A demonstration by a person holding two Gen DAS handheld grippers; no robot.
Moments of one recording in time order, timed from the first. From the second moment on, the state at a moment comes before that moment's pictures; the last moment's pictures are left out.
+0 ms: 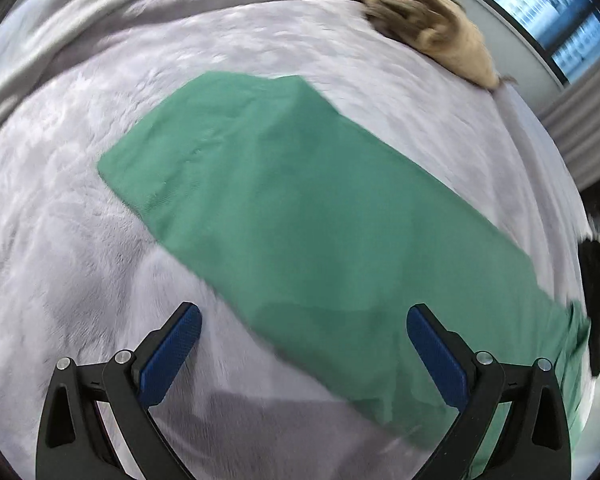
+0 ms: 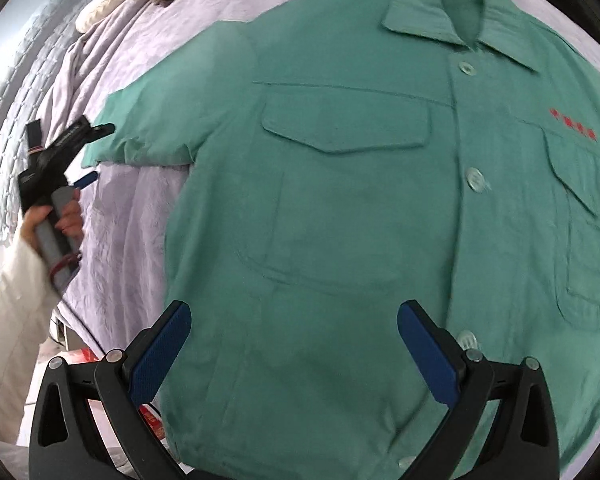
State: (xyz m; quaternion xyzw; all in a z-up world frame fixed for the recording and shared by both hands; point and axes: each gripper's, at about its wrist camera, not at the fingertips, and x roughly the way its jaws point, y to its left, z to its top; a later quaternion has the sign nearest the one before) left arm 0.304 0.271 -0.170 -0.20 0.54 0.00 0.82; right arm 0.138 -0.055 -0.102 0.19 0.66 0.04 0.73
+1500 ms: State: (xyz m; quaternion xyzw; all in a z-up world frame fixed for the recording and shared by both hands) left arm 0.143 -0.022 -0.101 0.19 0.43 -0.21 0.86; right arm 0.157 -0.198 -0.071 0.10 0.55 -0.05 0.83
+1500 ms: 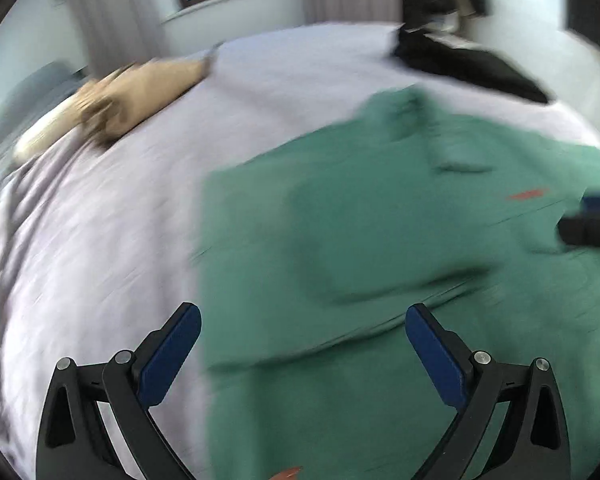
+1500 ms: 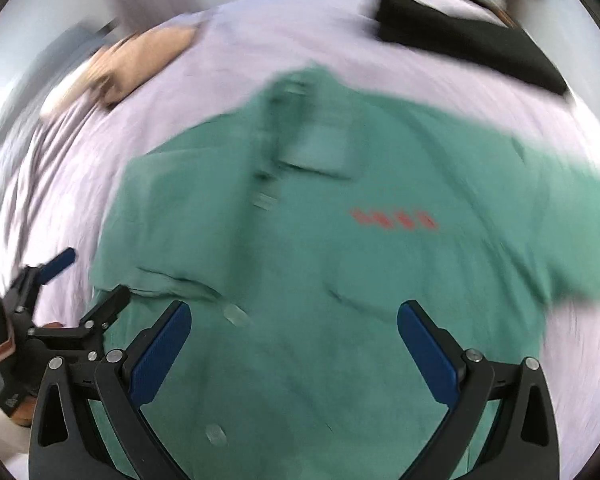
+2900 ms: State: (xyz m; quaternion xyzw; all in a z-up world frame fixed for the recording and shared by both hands) left arm 0.201 0.041 -0.121 0.11 0.50 -0.13 0.85; right arm 0.132 -0.340 -0.161 0.49 0.46 -0.10 0.73
